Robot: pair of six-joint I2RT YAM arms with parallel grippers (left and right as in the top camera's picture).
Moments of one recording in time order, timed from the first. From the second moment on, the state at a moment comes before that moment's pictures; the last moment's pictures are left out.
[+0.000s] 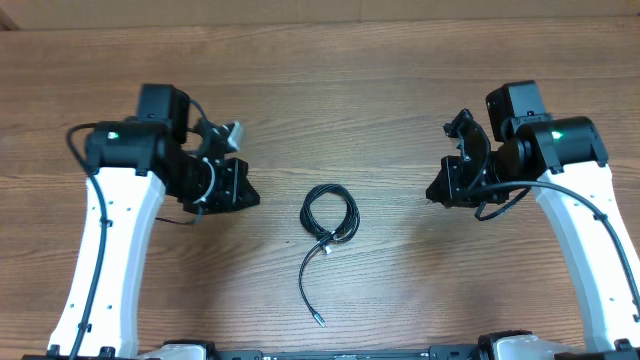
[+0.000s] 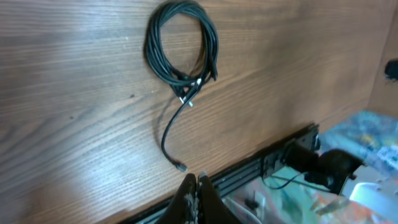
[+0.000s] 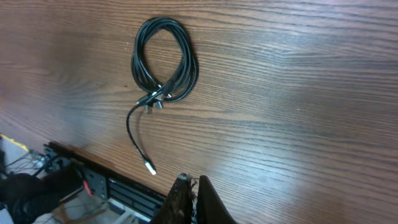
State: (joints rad) left arm -0.07 1.46 1.42 -1.42 0.58 -0.05; right arm 0.13 1.45 1.39 -1.36 -0.45 0.08
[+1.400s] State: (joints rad) left arm -0.21 1.46 1.18 -1.01 0.59 -0.34; right arm 0.13 1.48 1.21 -1.04 -0.49 0.40
